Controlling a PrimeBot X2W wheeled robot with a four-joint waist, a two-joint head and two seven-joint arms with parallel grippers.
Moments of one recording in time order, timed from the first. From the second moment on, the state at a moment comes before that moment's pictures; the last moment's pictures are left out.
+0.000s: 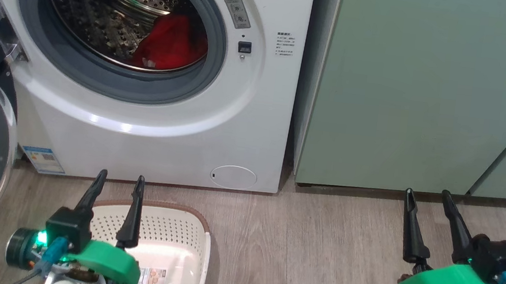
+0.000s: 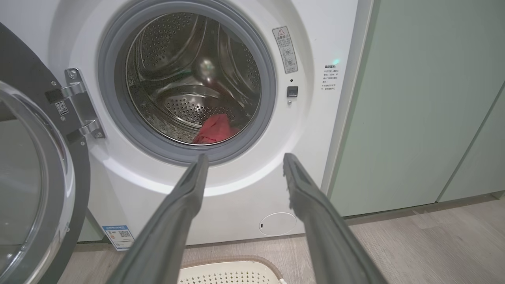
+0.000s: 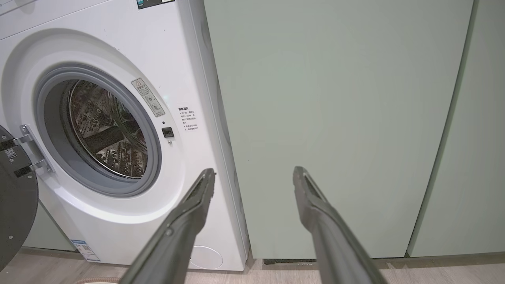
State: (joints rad) left arm 0.02 0.05 -0.07 0.15 -0.10 -0.01 -0.25; right arm 0.01 -0.05 -0.02 0.17 0.21 0.13 -0.25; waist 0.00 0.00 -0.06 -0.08
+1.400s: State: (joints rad) left arm 0.02 0.05 -0.06 0.16 -0.11 0.00 -0.25; right arm 0.01 -0.05 -0.02 0.17 0.21 0.13 -0.25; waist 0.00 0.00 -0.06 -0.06
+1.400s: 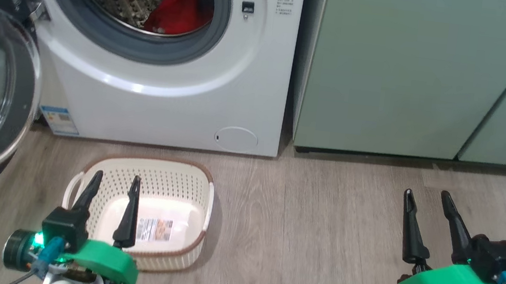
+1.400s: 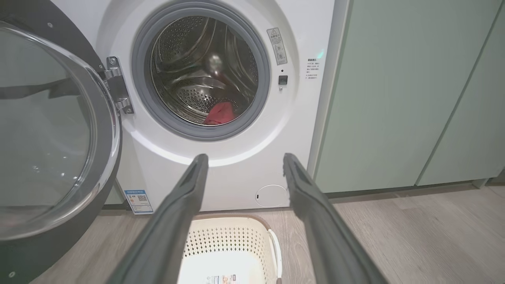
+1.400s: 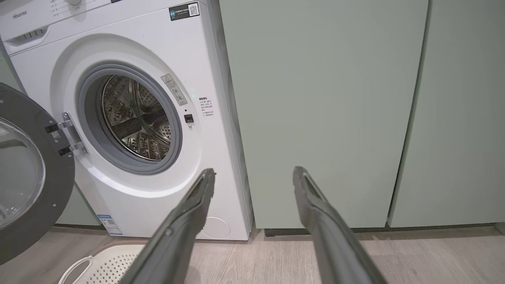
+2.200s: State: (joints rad) left arm 0.02 0.05 -0.07 0.16 -0.09 0.01 -0.25; right arm 0.01 -0.05 -0.02 0.18 0.21 0.13 -0.25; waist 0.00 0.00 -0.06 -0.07
